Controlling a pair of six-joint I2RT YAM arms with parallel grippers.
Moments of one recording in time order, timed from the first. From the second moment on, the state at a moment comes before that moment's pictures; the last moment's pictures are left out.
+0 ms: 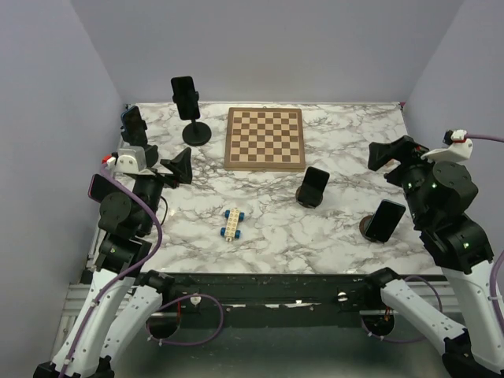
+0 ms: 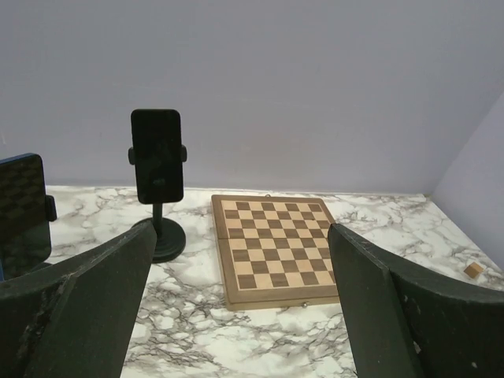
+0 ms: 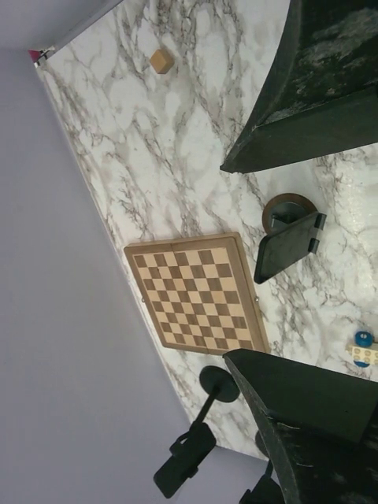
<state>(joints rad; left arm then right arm) -0.34 0.55 0.76 0.04 -0.13 -0.19 0.39 0.72 1.20 -0.59 0.44 0.47</state>
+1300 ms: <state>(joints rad) -0.34 0.62 0.78 0.01 -0.09 -0.24 0.61 1.23 1.19 -0.79 0.41 0.80</state>
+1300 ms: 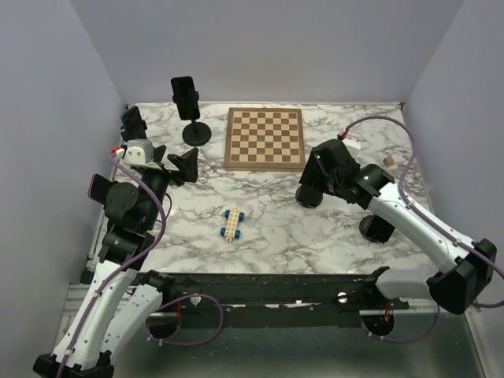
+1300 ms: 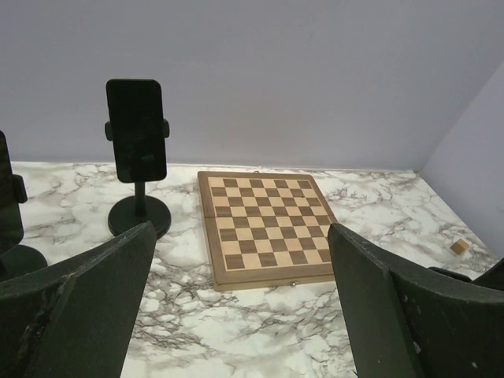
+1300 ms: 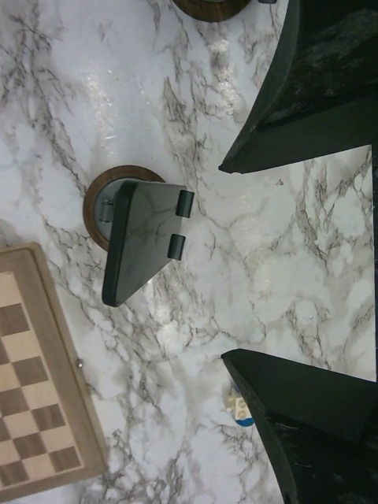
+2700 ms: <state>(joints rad) -0.34 0.67 0.79 0.00 -0.07 -0.26 0.73 1.46 0.94 -0.34 0.75 0.85</state>
